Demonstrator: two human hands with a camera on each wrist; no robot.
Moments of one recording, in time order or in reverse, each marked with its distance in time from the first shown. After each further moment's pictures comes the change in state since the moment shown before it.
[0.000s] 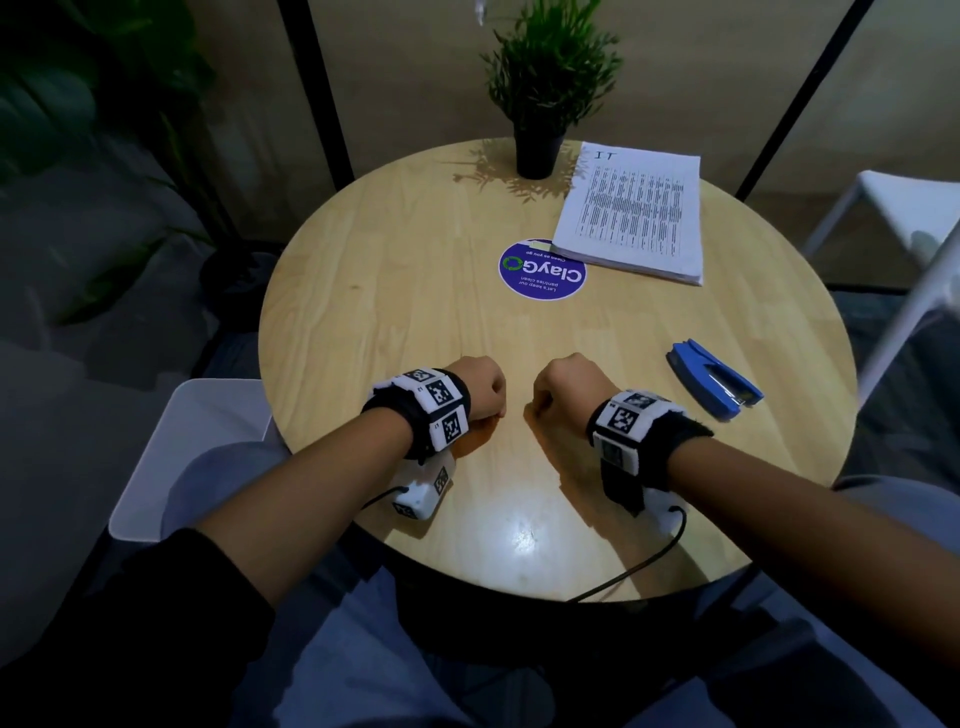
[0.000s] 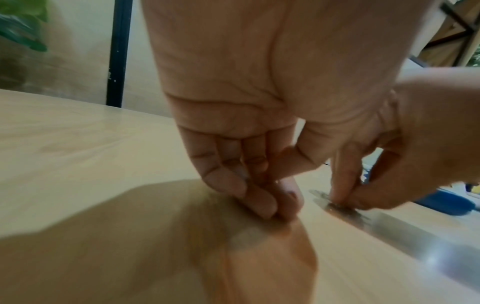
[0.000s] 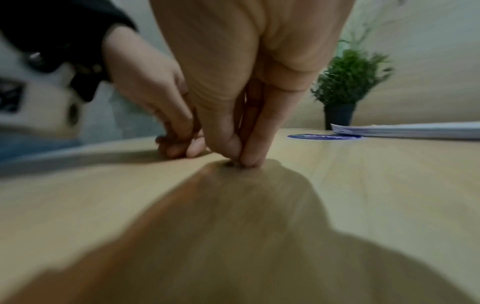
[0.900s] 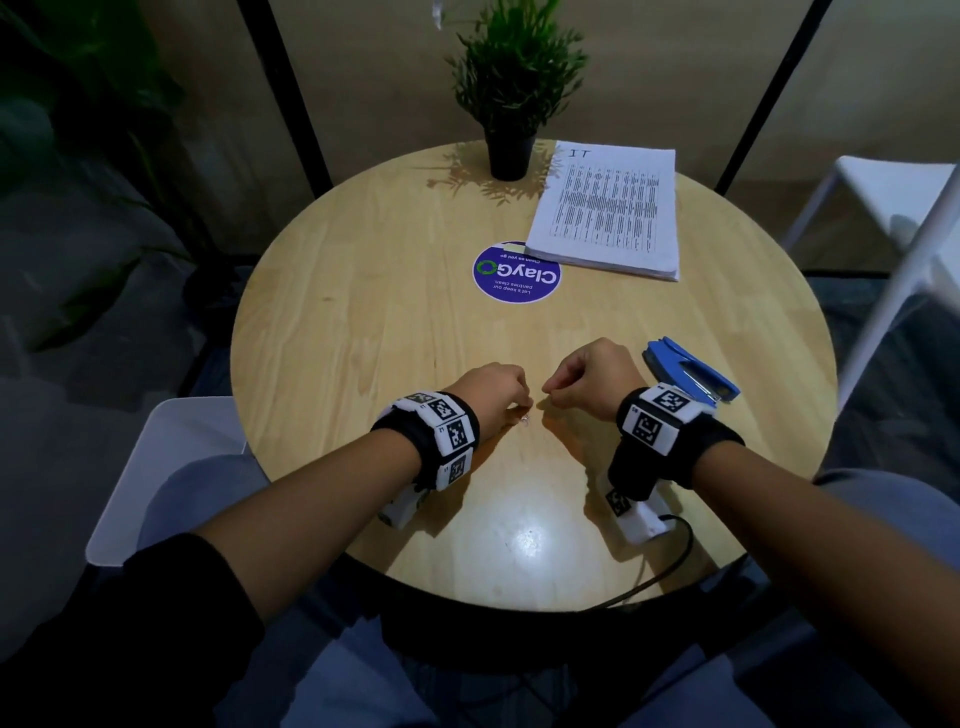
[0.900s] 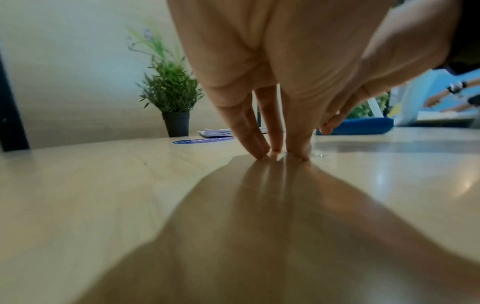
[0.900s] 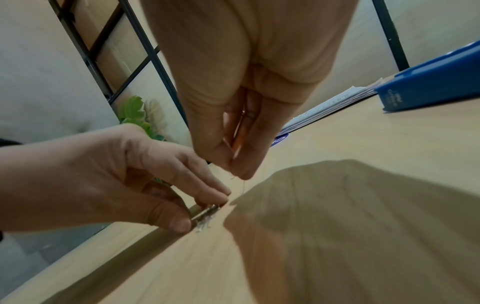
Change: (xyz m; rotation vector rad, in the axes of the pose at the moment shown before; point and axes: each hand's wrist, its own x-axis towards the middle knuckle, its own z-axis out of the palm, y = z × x) left_hand 0.013 0.030 0.023 0.300 0.154 0.344; right_hand -0.013 0.049 -0.013 0.565 0.138 0.227
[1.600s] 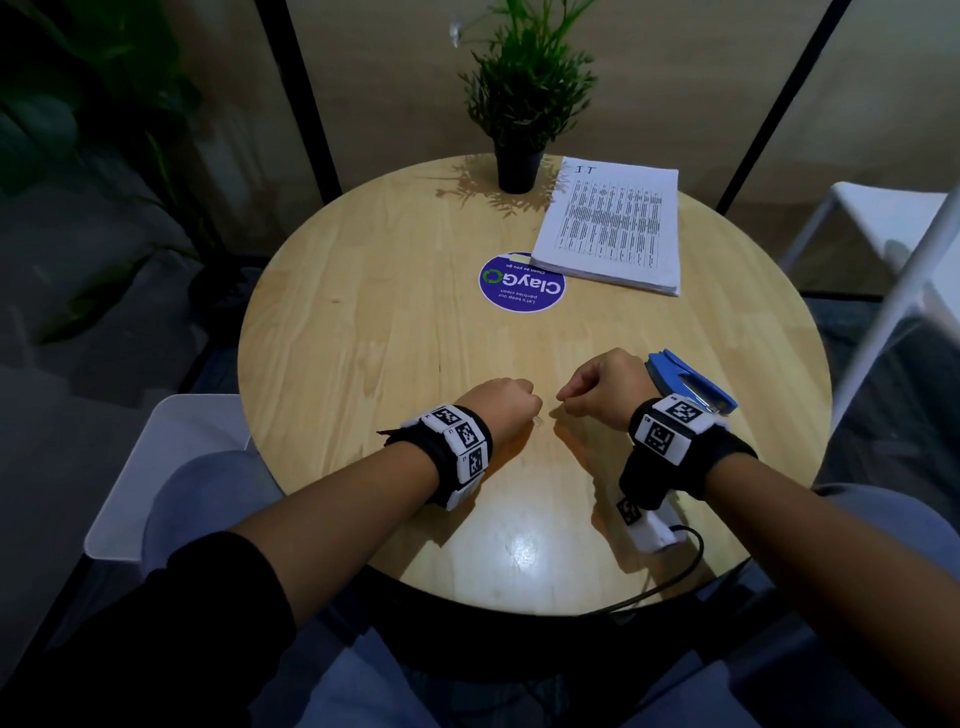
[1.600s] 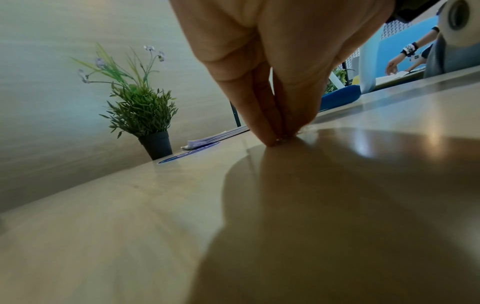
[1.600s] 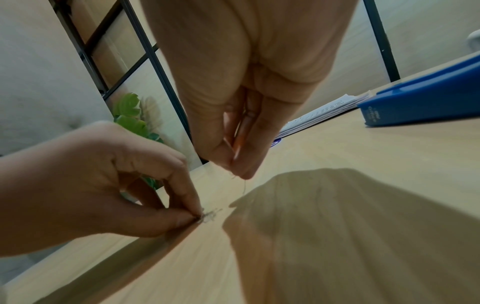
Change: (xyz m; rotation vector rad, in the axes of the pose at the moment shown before) left_hand 0.001 0.014 0.008 0.334 -0.049 0.038; right_hand -0.004 0.003 -0.007 -0.036 0.013 0.047
